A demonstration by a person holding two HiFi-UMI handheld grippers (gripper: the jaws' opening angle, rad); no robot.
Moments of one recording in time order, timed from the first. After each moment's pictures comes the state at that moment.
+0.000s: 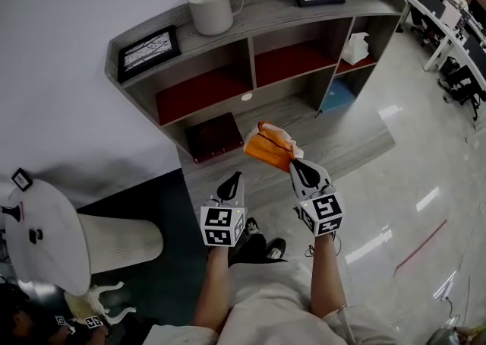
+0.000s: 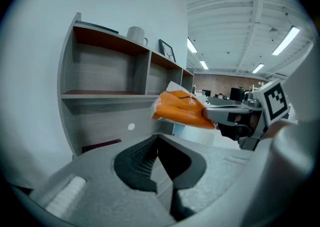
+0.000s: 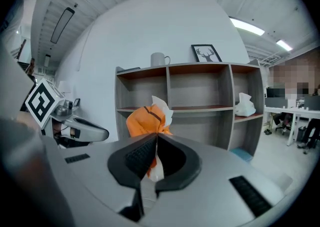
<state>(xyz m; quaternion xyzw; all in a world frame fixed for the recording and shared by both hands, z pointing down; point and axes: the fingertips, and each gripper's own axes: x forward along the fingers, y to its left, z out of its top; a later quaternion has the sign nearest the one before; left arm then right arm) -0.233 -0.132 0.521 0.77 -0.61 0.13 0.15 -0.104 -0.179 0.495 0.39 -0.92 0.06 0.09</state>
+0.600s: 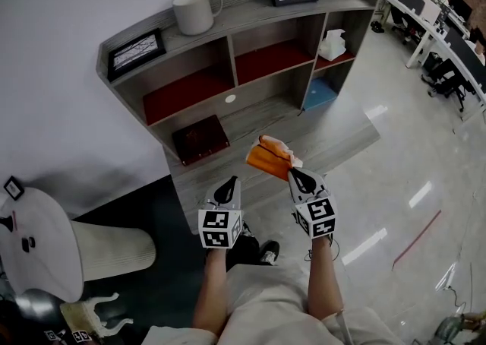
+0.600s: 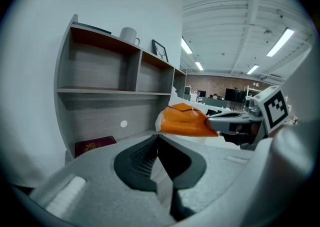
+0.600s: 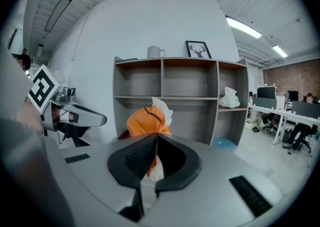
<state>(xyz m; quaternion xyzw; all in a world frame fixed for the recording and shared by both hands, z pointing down) -0.202 -0.106 0.533 0.78 -0.59 0.12 0.15 -0.059 -0.141 0.531 0.42 -0.89 0.06 0.14</state>
